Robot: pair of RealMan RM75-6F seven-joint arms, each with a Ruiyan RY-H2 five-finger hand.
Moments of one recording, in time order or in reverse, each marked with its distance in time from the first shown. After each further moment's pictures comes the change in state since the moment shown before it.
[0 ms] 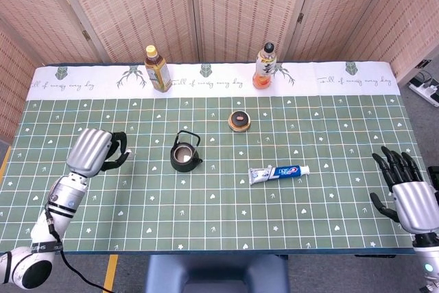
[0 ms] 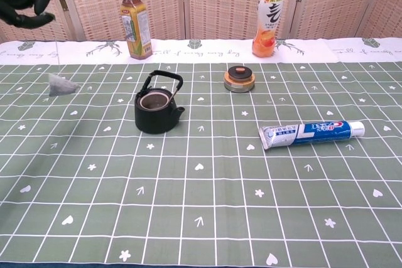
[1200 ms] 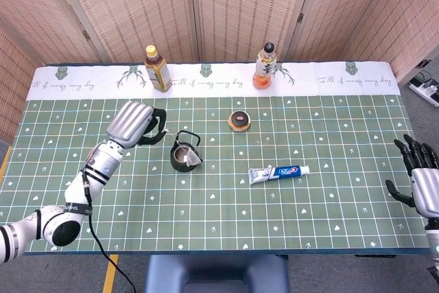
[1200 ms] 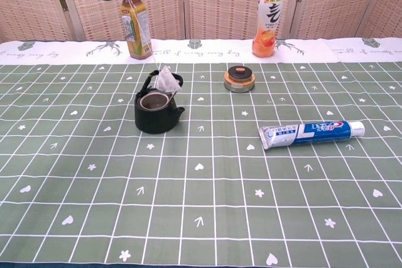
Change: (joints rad) left arm -0.264 -0.062 -0.101 0.138 -0.147 -0.240 -0.049; right arm 0.039 0.009 0.065 0.058 0.165 -0.133 0.105
